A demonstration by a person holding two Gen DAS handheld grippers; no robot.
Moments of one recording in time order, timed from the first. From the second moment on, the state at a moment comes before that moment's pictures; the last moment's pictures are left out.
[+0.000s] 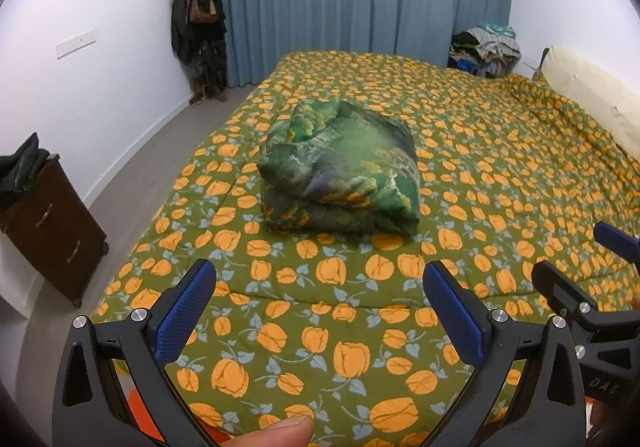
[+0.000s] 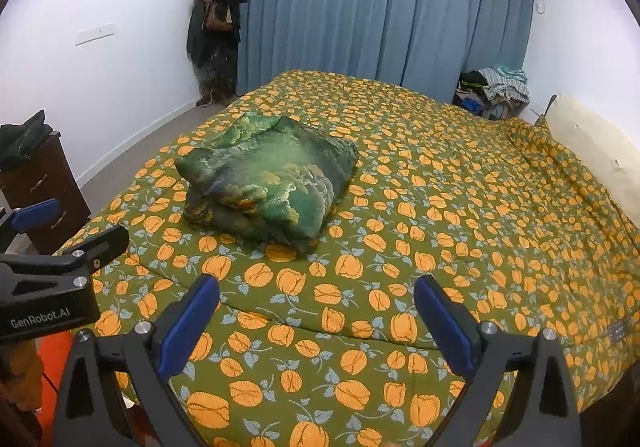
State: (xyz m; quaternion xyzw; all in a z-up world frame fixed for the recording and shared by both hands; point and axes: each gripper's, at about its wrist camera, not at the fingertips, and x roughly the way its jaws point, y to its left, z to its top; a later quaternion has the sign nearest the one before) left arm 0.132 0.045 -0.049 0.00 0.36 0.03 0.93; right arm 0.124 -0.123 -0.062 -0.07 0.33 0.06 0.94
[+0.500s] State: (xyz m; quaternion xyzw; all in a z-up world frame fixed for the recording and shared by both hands) left arm 0.124 0.042 -0.038 0.02 0.34 0.05 0.94; right arm 0.119 -0.118 -0.056 -0.10 0.32 0.03 0.94
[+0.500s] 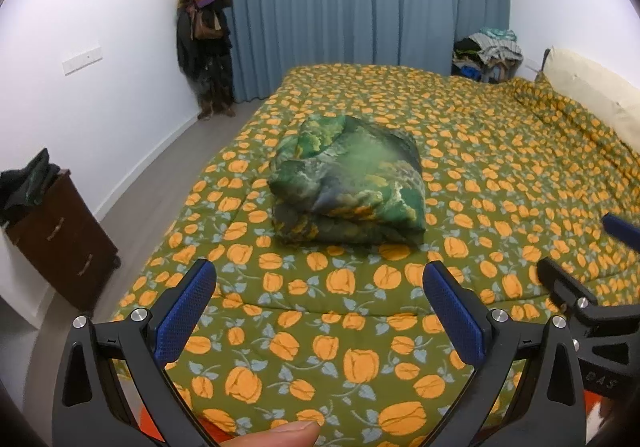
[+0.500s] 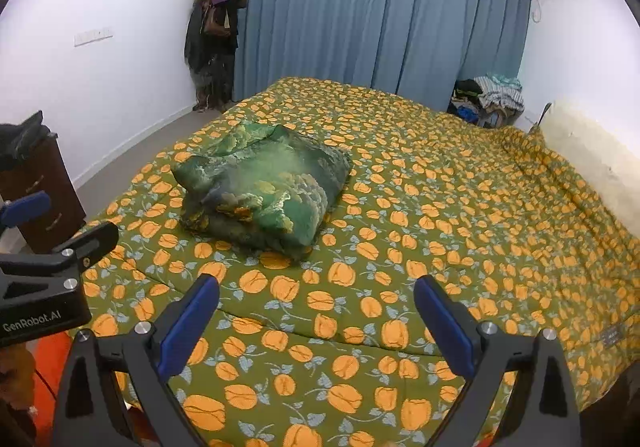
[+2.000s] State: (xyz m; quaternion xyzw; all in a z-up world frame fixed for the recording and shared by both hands) left arm 0.115 0.042 -0.026 0.01 0.33 0.05 0.94; right arm 0.110 -0.121 -0.032 -0.08 0.30 0.04 0.95
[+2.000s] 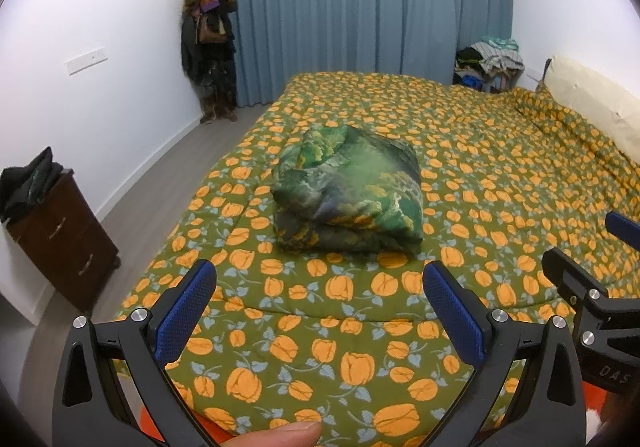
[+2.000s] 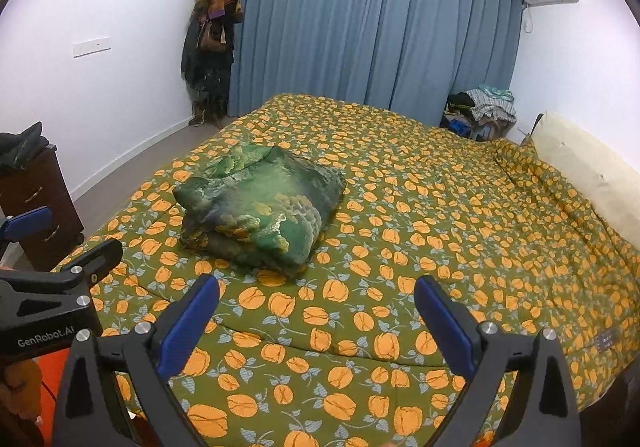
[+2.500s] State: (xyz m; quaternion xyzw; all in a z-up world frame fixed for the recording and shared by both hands) left arm 0.119 0.037 -0.028 0.01 0.33 0.05 0.94; right arm 0.111 -0.127 -0.033 -0.07 0.31 0.05 0.95
